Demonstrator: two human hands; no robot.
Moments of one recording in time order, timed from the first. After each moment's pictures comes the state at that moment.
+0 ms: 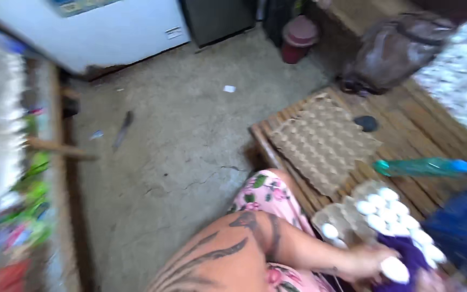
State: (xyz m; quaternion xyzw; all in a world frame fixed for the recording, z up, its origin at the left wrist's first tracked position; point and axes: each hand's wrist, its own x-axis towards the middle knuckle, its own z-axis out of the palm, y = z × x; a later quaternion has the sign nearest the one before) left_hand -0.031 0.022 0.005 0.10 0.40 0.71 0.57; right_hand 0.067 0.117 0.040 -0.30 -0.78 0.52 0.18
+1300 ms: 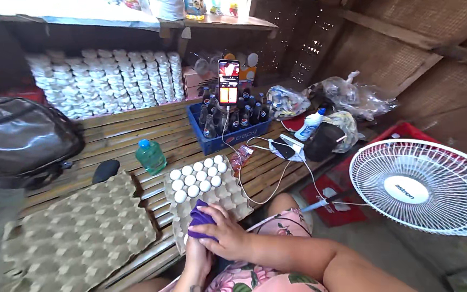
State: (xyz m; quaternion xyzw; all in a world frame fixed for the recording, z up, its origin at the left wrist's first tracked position) left_hand 0.003 0.022 0.004 0.06 0.46 0.68 0.56; right_hand 0.108 0.073 0.016 -0.23 -0.89 0.32 0.24
